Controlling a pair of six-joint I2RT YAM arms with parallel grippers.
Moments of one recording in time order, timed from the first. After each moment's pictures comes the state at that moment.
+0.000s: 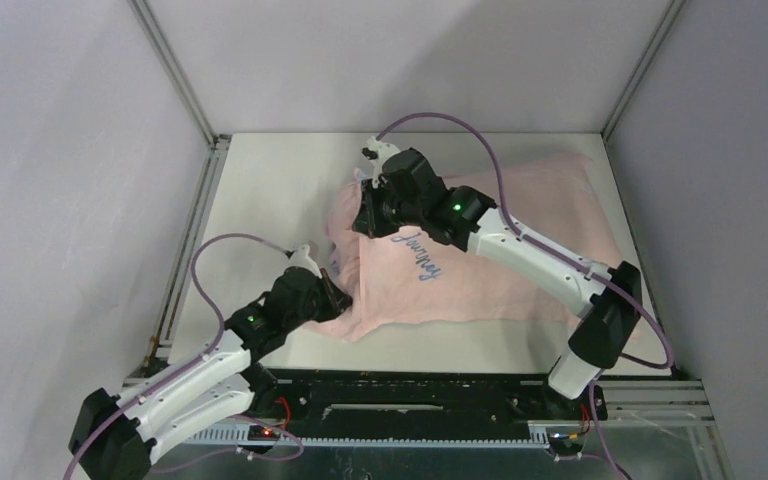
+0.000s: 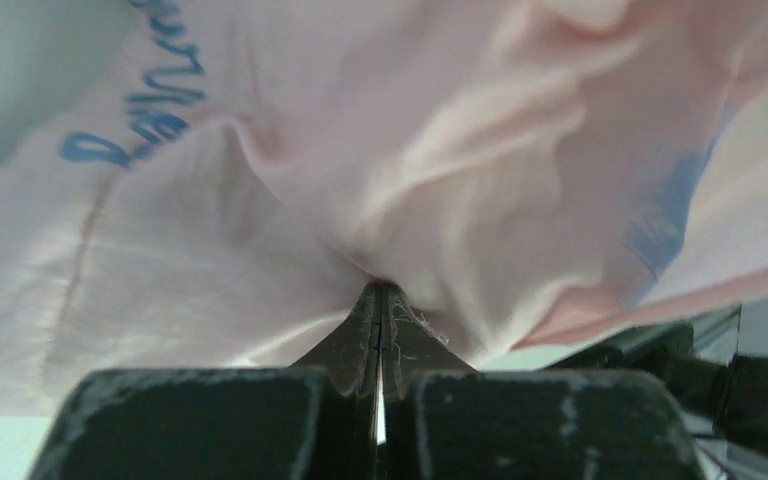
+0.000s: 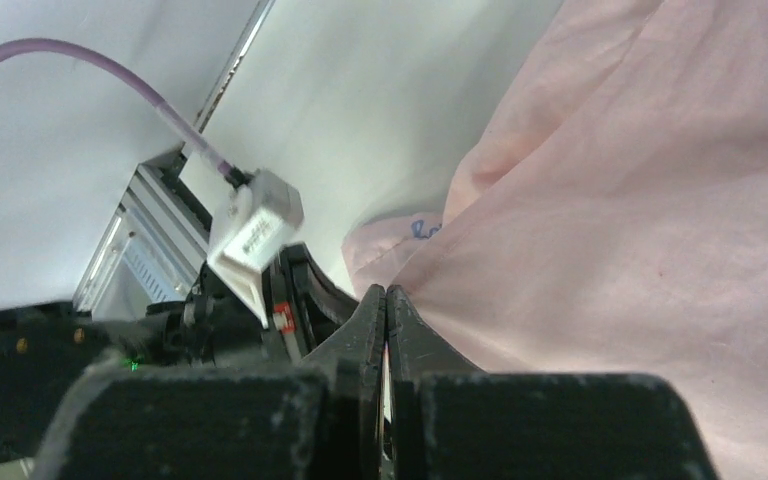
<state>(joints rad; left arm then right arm) -0.67 0.77 0.40 -0.24 -0.07 -0.86 0.90 1.65 1.62 -0.51 -0.12 0.53</state>
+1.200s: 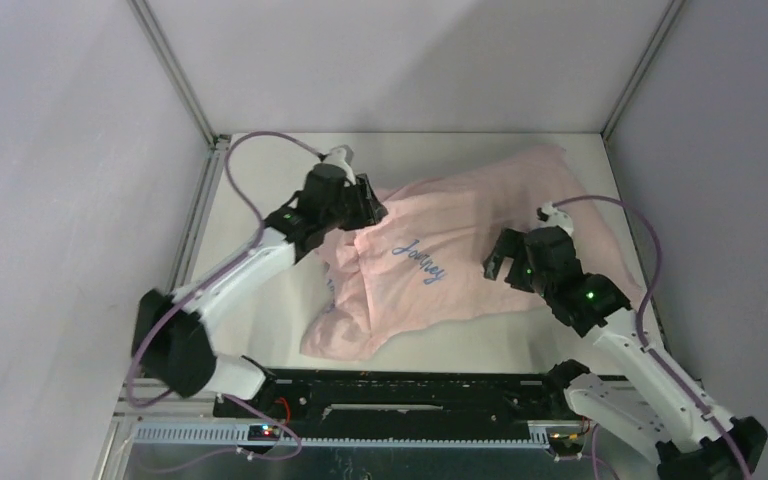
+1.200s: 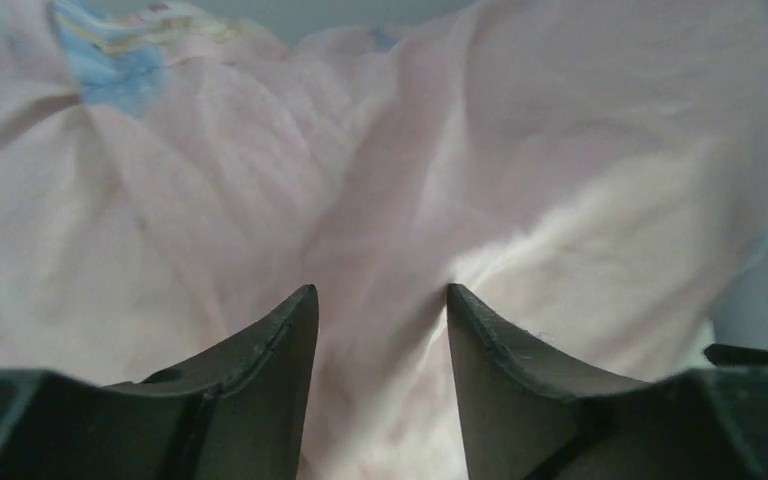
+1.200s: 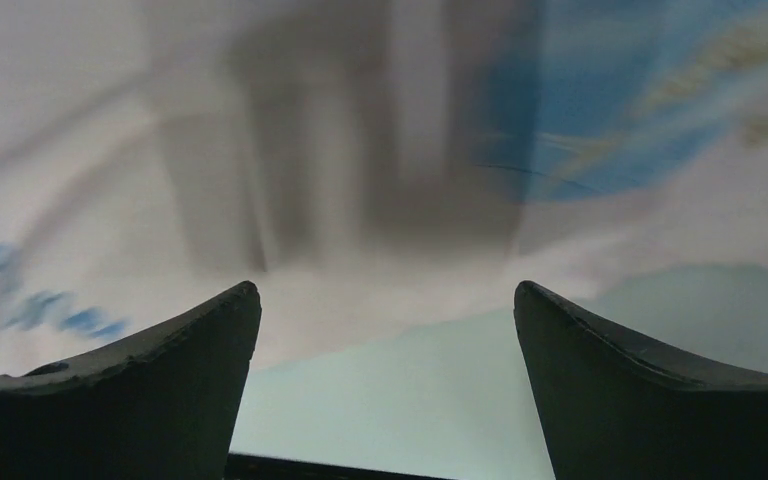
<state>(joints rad) -0.55 1.30 1.10 -0.30 -0.02 -0.62 0.60 0.86 0.85 -0.68 0.26 0.66</state>
